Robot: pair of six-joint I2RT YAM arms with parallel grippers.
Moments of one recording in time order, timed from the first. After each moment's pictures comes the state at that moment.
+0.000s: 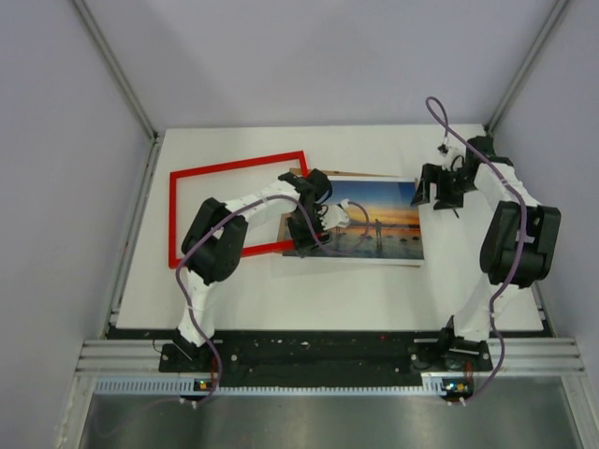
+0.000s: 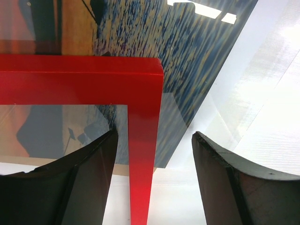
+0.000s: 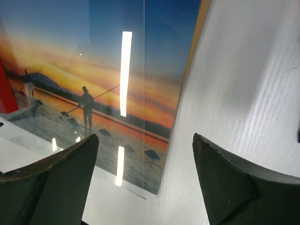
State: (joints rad) left arm -0.67 2.10 1.62 -0.95 0.19 0.63; right arm -0.15 1.82 1.40 -0.72 -0.47 -0.08
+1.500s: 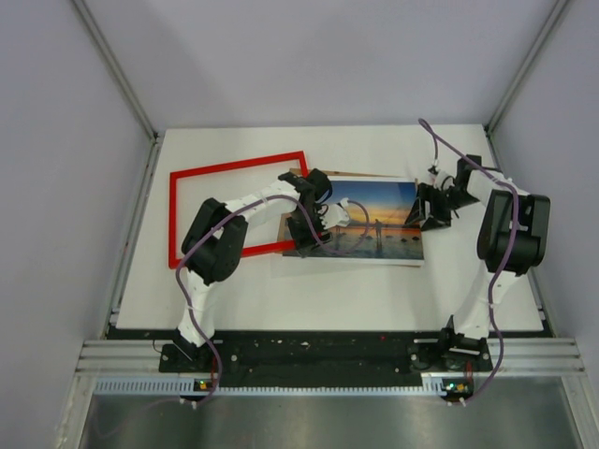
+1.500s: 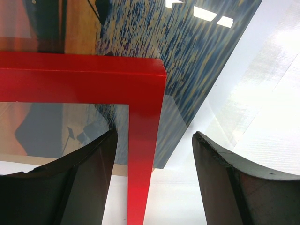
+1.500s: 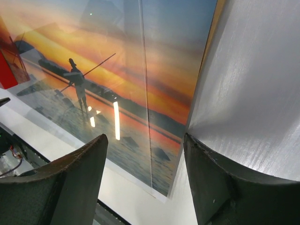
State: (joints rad) left arm -0.67 2.10 1.62 -0.95 0.19 0.59; right arm -0.17 1.95 1.33 -0.78 -0.60 -0.10
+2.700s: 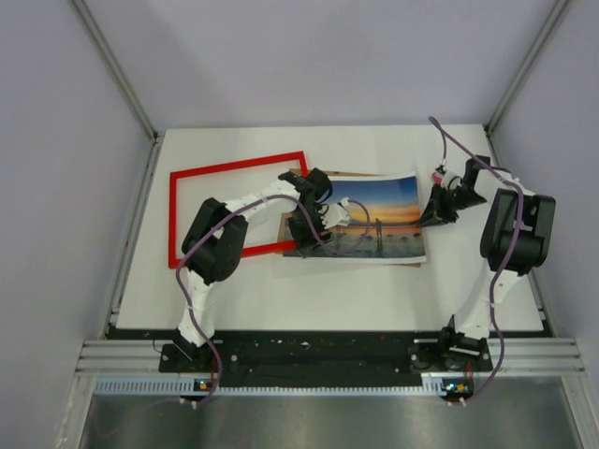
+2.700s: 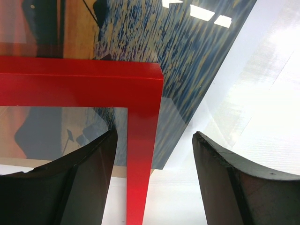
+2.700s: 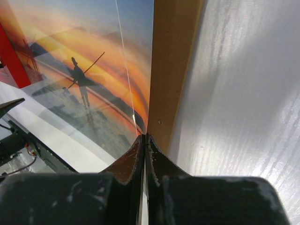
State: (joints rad) left arm -0.67 2.10 1.63 -0.95 0.21 0.59; right arm -0.21 1.96 1.35 -0.82 -0.66 -0.11
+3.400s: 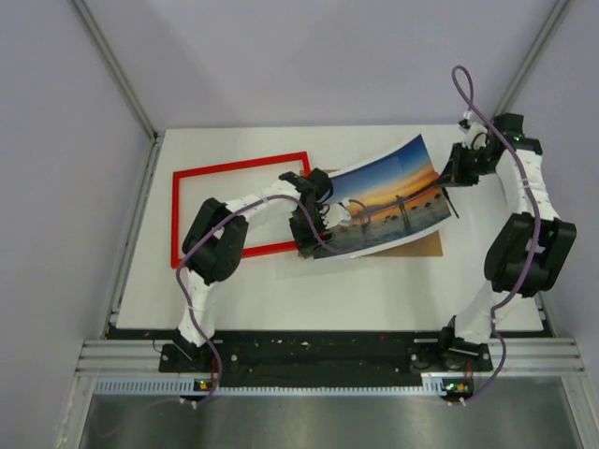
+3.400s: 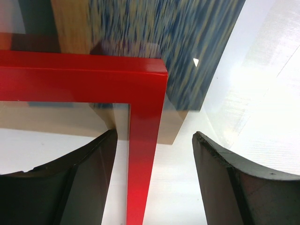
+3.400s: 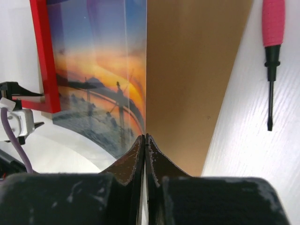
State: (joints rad) left arm -0.67 2.10 1.63 -0.95 0.22 0.58; right arm -0.23 1.78 1.57 -0.91 -0.59 -0.11
